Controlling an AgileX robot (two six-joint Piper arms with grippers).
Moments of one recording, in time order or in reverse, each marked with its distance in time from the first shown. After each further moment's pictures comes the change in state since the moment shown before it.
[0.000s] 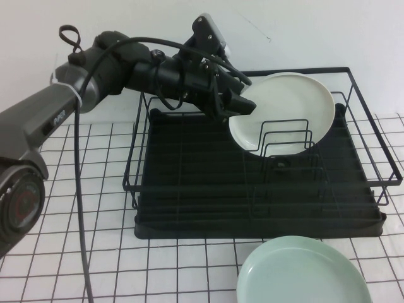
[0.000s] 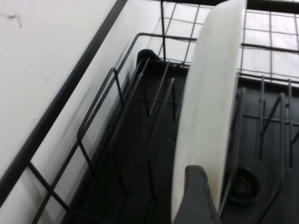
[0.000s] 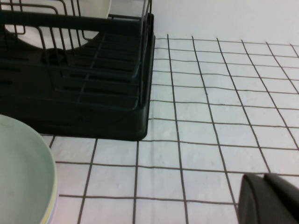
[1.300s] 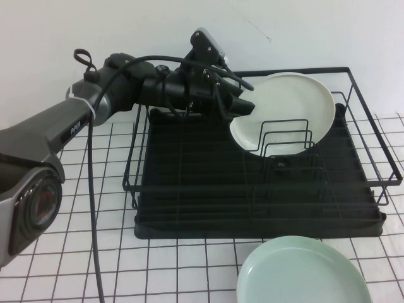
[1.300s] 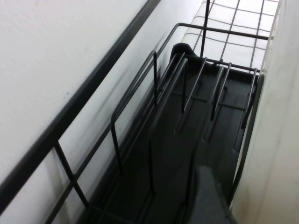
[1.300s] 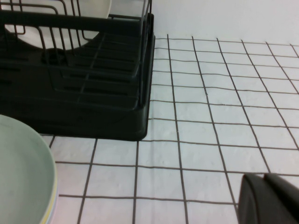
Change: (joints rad) right arm 0.000 0.000 0.000 0.000 0.000 0.000; left arm 0.000 0.097 -0.021 -0.116 -0.101 0.048
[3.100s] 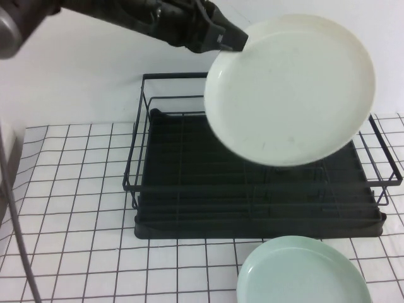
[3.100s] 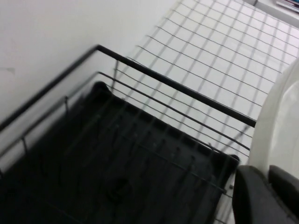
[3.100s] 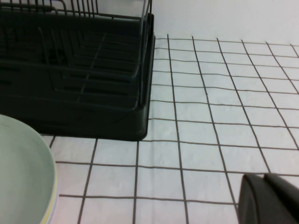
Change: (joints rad) right arm 0.000 0.000 0.000 0.000 0.000 0.000; left arm 0.000 -0.426 -0.002 0.311 0.291 -0.733
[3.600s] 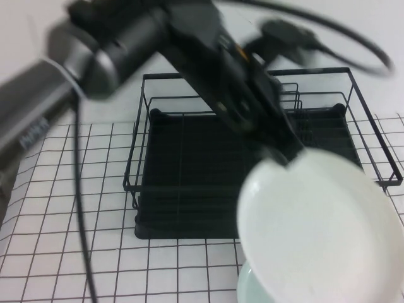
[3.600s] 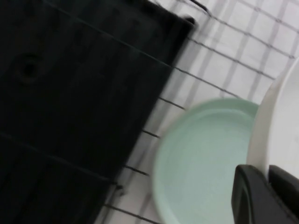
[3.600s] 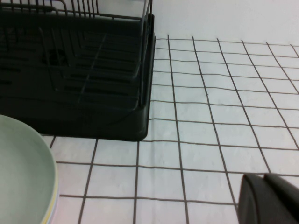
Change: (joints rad) right arm 0.000 0.000 0.000 0.000 0.000 0.000; left arm -0.336 -0.035 0.072 0.443 0.153 -0.322
